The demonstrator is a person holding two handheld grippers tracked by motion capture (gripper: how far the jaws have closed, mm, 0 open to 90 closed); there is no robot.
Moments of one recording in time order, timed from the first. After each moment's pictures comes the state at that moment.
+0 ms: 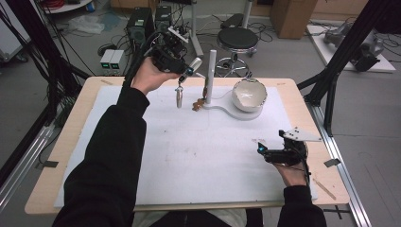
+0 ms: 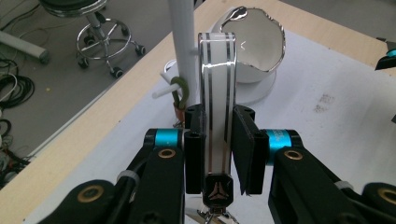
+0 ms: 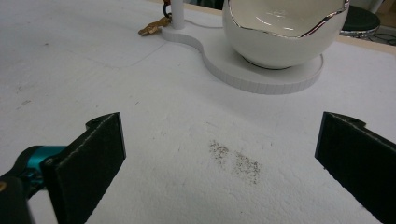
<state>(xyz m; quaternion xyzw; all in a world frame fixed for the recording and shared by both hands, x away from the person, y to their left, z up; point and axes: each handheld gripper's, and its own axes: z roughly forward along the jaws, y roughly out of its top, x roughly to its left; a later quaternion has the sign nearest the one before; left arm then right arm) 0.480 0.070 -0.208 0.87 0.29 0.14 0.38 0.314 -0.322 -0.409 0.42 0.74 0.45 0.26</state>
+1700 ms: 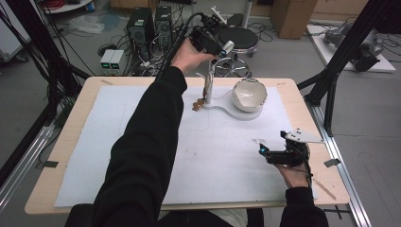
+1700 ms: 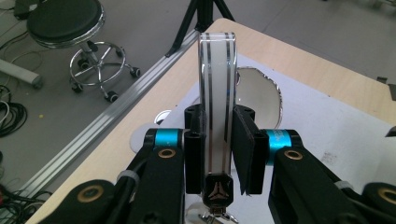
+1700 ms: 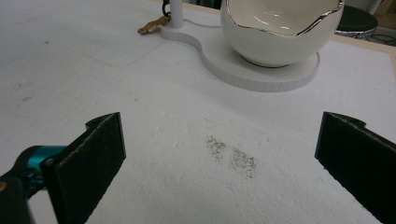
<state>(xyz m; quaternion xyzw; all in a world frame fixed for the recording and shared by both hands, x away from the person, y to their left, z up) 0.536 -0.021 -0.187 0.87 0.28 0.13 0.39 0.310 -0.326 -0.409 0.42 0.74 0.45 0.26</state>
